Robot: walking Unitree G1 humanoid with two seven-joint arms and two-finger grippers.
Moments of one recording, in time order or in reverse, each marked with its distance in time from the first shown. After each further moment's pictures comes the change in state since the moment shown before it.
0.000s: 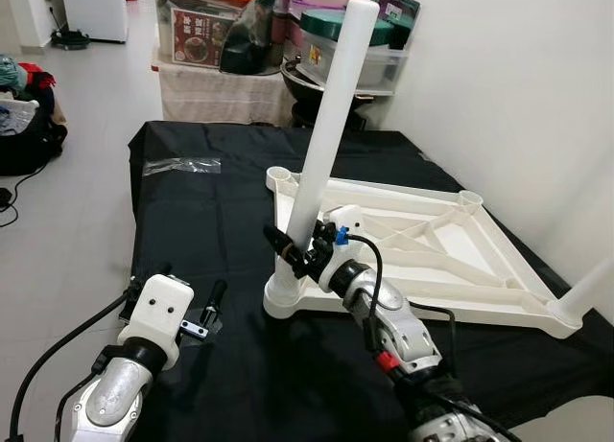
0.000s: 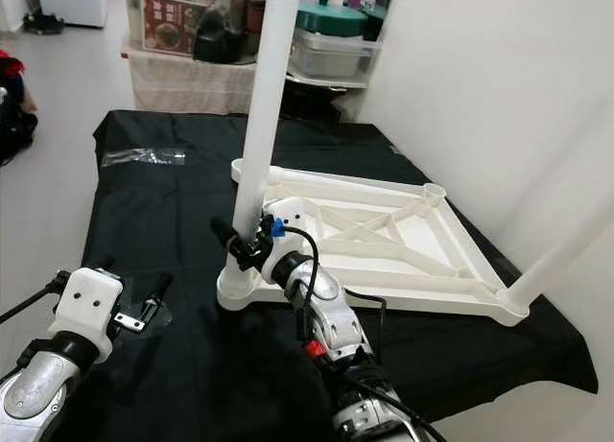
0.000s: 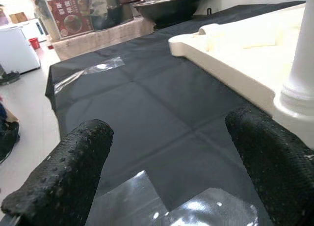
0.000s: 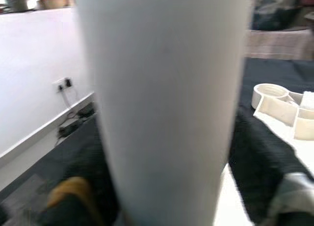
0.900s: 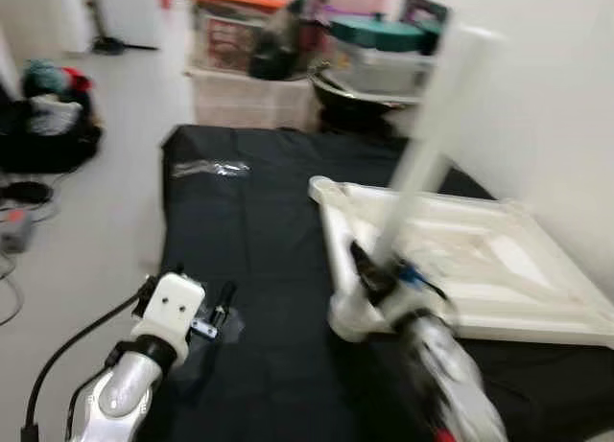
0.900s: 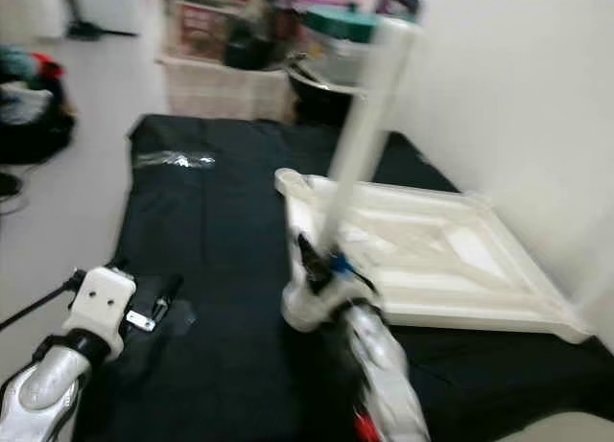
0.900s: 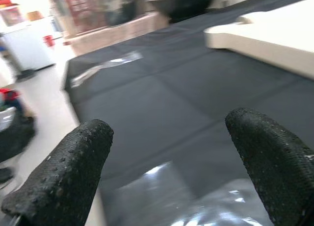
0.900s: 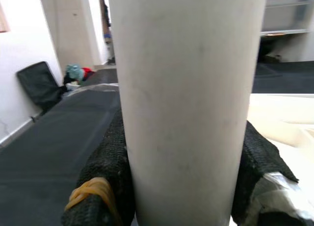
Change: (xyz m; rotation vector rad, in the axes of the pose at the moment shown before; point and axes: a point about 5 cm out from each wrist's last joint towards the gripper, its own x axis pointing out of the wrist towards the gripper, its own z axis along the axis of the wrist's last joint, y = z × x) left arm 0.010 -0.004 -0.007 0.013 0.009 -0.038; right arm -0.119 -0.030 -0.013 -0.016 -0.015 -0.411
